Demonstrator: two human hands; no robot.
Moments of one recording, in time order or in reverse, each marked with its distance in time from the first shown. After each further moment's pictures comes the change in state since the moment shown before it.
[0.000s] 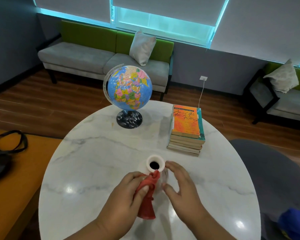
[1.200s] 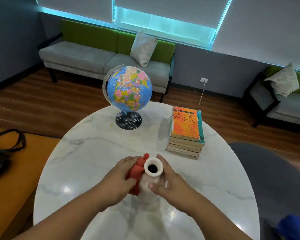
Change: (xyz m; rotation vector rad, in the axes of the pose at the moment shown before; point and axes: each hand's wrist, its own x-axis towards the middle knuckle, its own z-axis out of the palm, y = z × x) left_hand 0.050 0.011 -0.033 -0.070 -0.174 -0.260; right_hand 0.032 -0.018 -0.012 0.162 -0.424 0.228
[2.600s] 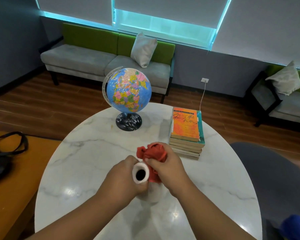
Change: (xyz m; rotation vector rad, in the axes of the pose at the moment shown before) left_hand 0.002 0.015 0.018 0.359 0.248 -0.014; right_hand 0.037 -0.026 0.007 0.371 0.348 -0.044
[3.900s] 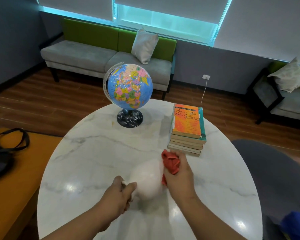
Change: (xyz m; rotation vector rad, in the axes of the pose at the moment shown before) left_hand -0.030 -0.043 0.024 -0.571 -0.240 -0.488; right_hand -0.016 0.044 -0.012 -0.202 0.312 -0.049
